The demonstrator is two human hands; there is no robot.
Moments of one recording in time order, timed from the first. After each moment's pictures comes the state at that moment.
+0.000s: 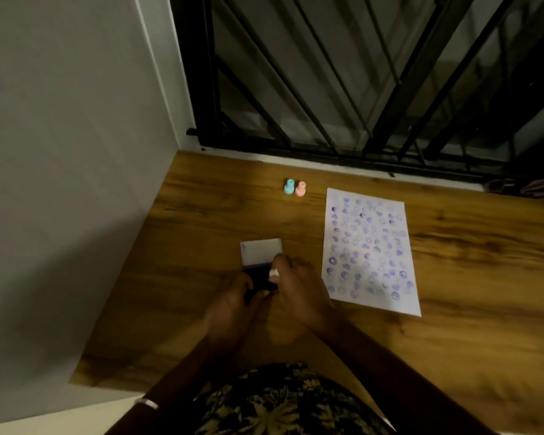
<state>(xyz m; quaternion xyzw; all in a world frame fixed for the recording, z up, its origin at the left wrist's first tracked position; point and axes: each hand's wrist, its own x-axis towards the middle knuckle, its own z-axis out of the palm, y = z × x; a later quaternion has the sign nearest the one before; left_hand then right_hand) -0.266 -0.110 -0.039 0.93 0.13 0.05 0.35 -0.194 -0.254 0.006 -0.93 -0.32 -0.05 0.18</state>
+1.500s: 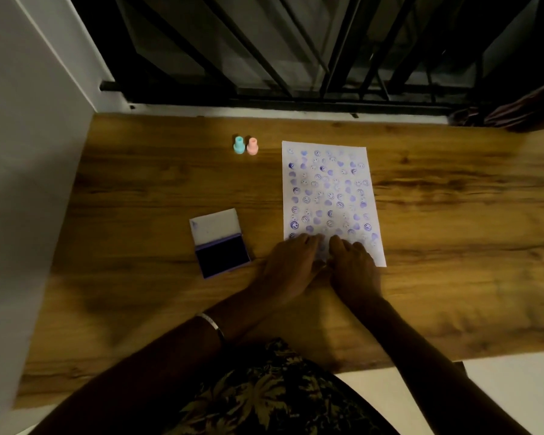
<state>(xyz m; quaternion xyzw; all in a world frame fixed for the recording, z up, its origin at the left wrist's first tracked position) -0.174 -0.260 -0.041 0.94 -0.18 -0.04 0.29 -0.183 -0.403 -0.018 -0.99 -0.10 -0.01 0.07</state>
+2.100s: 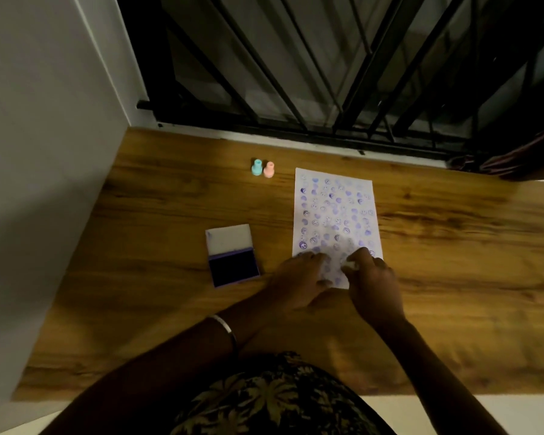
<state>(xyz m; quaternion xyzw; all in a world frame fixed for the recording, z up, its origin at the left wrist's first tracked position) -0.175 -0.253 -0.029 0.93 -0.16 -0.12 0.31 -0.187 -0.414 0.018 -0.98 -0.10 -0.08 0.14</state>
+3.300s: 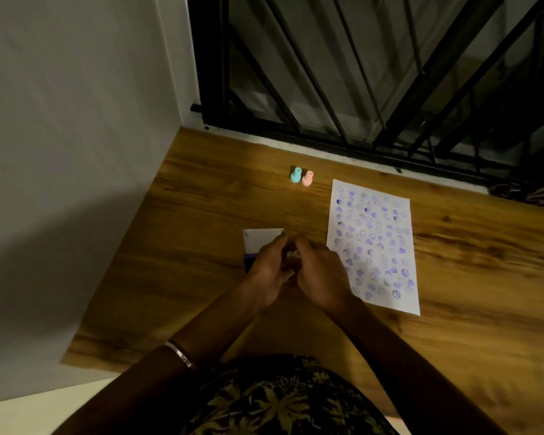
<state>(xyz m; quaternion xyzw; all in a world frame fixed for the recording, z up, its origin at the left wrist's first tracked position) -0.192 -0.158 0.022 0.41 0.33 -0.15 0.84 -0.175 -0.272 0.022 -0.94 -0.28 0.02 0.19</state>
